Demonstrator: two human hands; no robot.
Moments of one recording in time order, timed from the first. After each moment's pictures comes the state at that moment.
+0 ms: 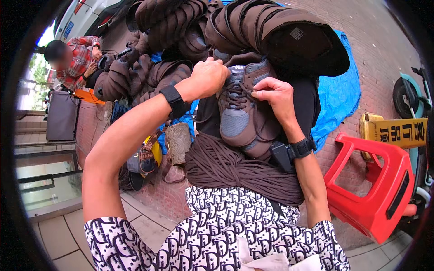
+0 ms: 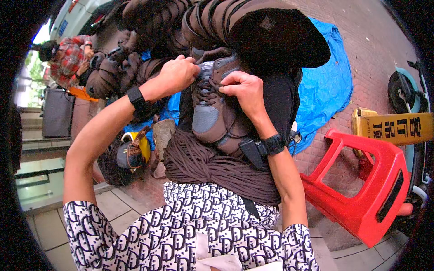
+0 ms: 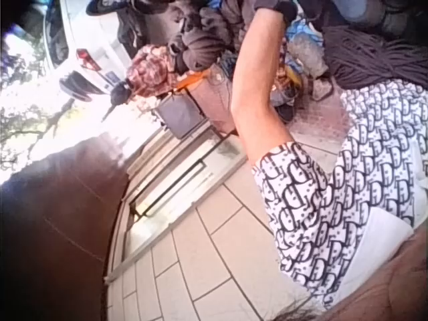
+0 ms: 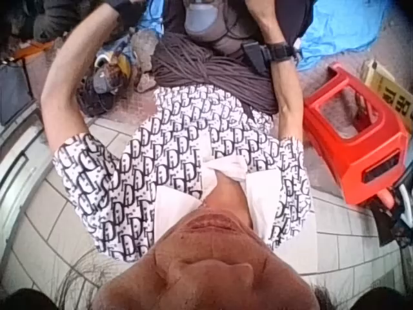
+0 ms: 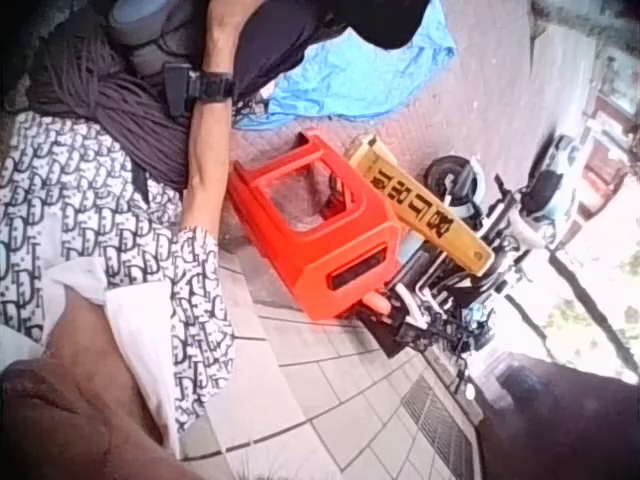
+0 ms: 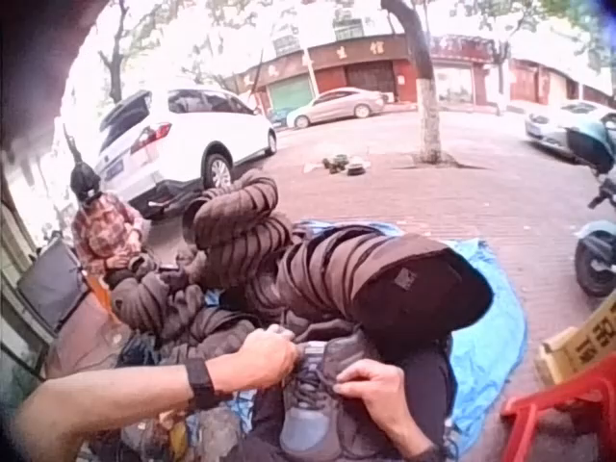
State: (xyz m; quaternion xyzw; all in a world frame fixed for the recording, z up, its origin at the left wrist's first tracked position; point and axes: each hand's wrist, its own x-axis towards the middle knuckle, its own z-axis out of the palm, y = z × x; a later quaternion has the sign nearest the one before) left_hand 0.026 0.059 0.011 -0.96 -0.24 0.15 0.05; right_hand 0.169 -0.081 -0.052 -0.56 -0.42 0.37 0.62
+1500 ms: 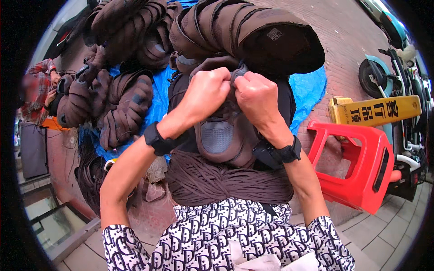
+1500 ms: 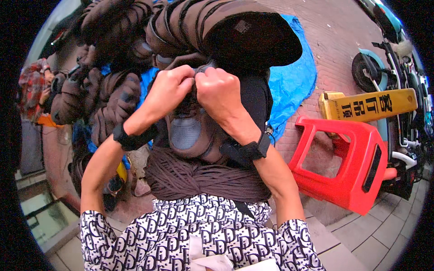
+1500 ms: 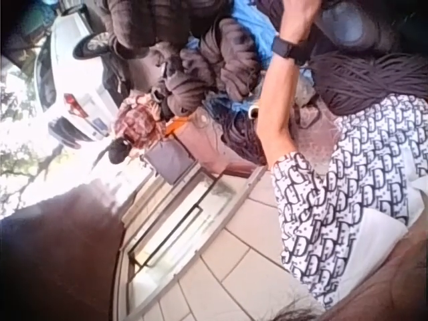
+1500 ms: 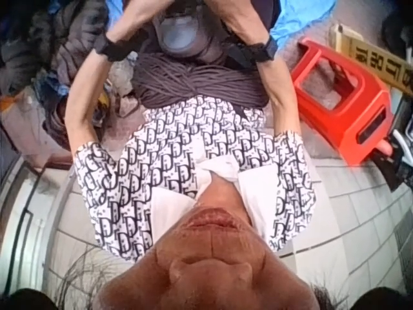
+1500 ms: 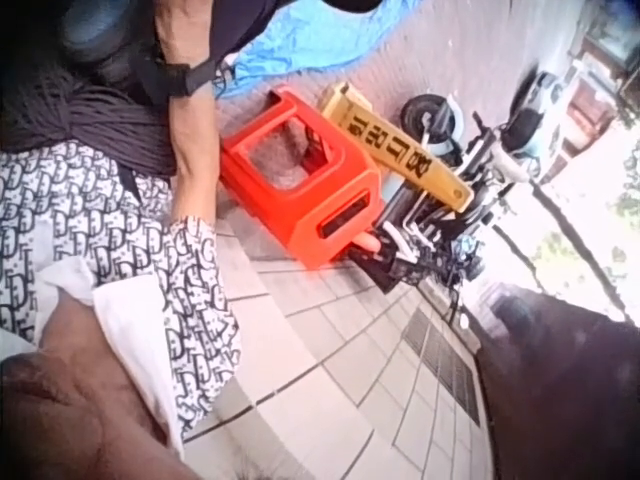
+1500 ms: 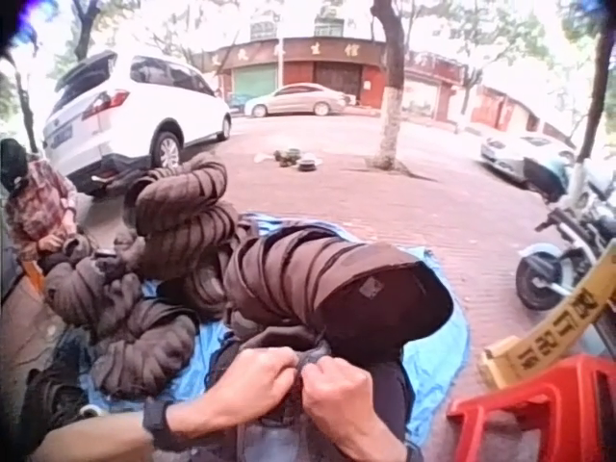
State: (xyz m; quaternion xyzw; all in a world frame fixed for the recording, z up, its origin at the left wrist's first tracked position) left_hand 0.064 0.012 0.011 -0.91 -0.22 -0.21 -0.28; right_hand 0.176 -0.079 -0.013 -0.67 -0.62 -0.17 0.37
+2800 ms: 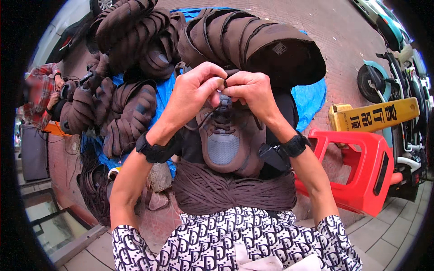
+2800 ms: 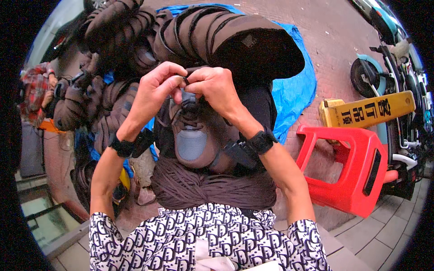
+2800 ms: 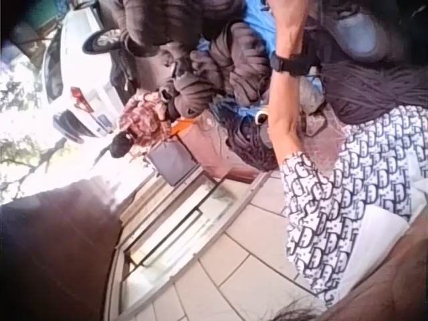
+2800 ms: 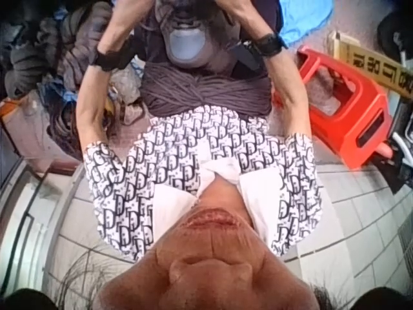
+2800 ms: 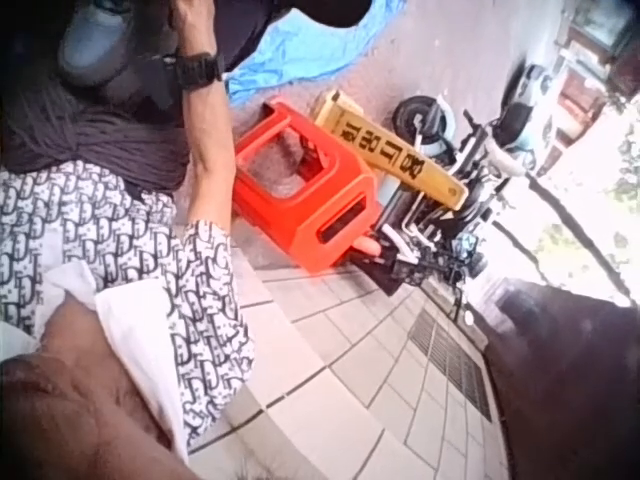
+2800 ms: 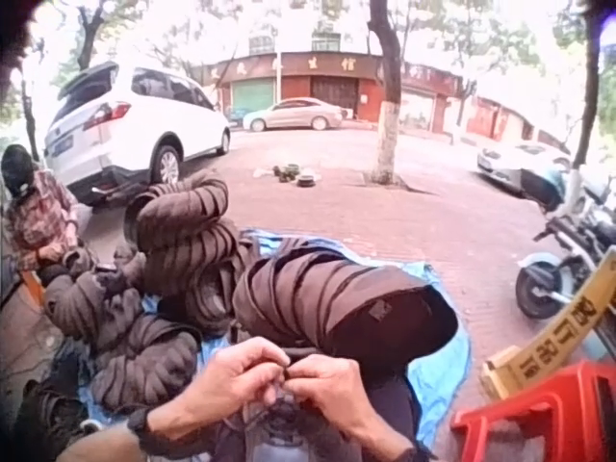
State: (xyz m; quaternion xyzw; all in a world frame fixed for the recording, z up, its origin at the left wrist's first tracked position) left_hand 0.040 0.031 0.046 -0.73 -0.21 -0.24 -0.61; right_hand 0.176 -0.058 0.022 -0.58 -0.51 0.29 0.56
